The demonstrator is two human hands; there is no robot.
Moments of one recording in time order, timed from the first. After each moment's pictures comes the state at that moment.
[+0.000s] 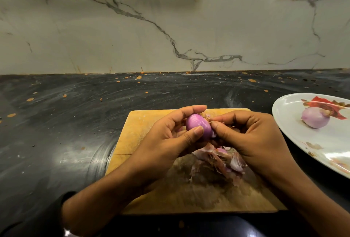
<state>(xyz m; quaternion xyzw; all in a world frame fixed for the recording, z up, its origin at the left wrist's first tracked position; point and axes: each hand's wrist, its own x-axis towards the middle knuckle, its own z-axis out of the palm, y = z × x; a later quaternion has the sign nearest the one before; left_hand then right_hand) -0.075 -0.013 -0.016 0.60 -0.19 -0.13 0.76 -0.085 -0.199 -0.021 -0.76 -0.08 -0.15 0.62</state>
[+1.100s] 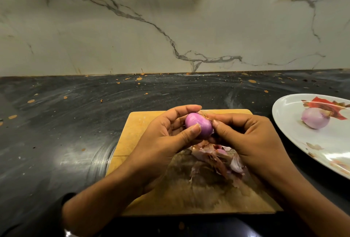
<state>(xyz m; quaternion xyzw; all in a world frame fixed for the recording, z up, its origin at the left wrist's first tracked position) -0.074 -0.011 -0.015 0.60 -0.17 -0.11 0.77 -0.087 -0.194 -0.020 -0.74 -0.07 -0.13 0.65</state>
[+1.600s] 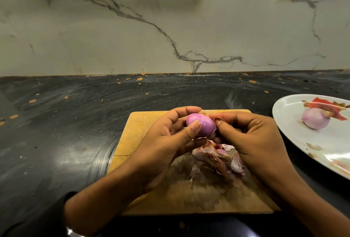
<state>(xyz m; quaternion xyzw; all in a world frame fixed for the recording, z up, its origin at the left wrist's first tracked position) -0.076 -0.014 -0.013 0.56 -0.15 -0.14 0.80 -0.088 -0.193 -0.020 -0.75 -0.06 -0.17 0.64</state>
